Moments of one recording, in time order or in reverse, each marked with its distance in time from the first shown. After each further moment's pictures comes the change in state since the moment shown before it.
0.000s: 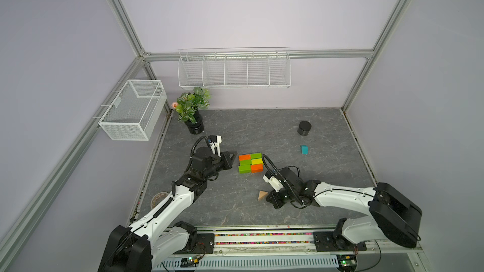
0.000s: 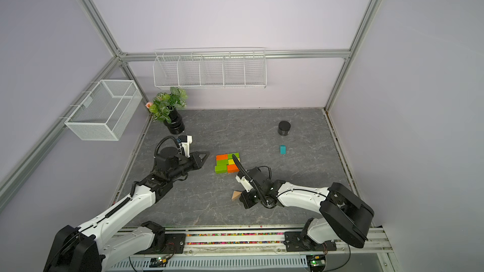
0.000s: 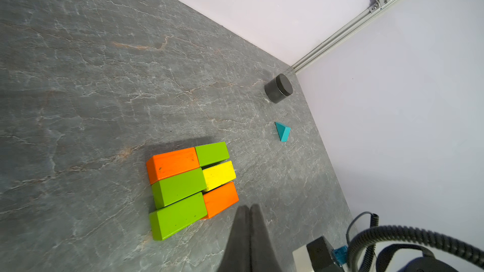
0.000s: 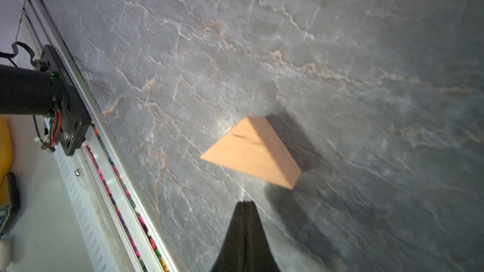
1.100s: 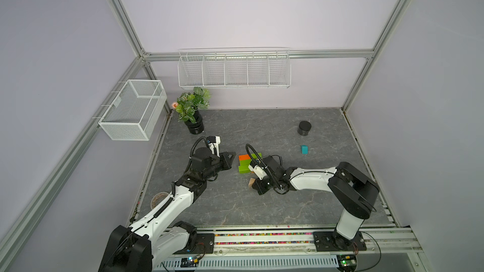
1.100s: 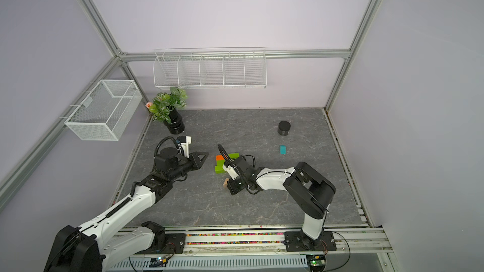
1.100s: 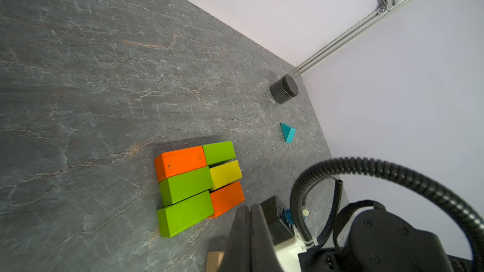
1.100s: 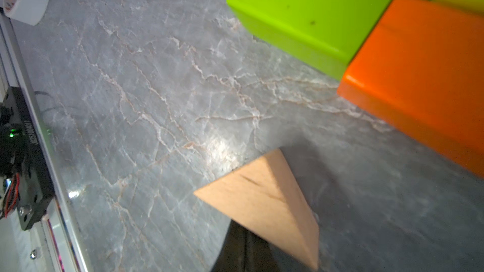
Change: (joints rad) left arm 0.011 0.000 -0.012 0.000 -0.006 -0.003; right arm -0.036 0.364 0.295 0.077 0.018 -0.085
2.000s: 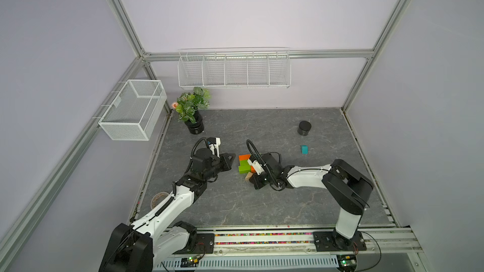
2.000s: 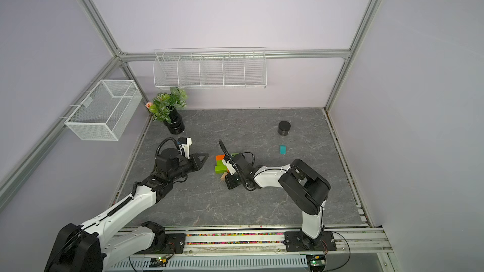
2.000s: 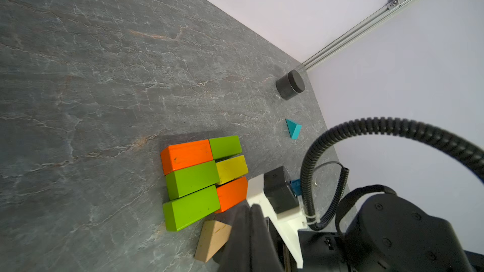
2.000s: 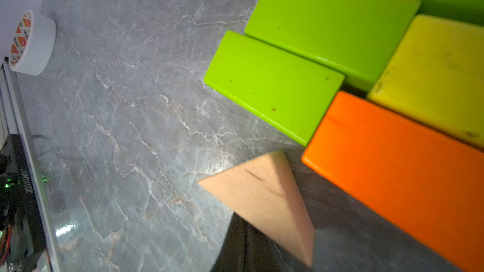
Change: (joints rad) left arm 0.003 0.015 -0.015 0.001 0.000 -0.003; right arm -0.012 0.053 0.022 0.115 0.042 0.066
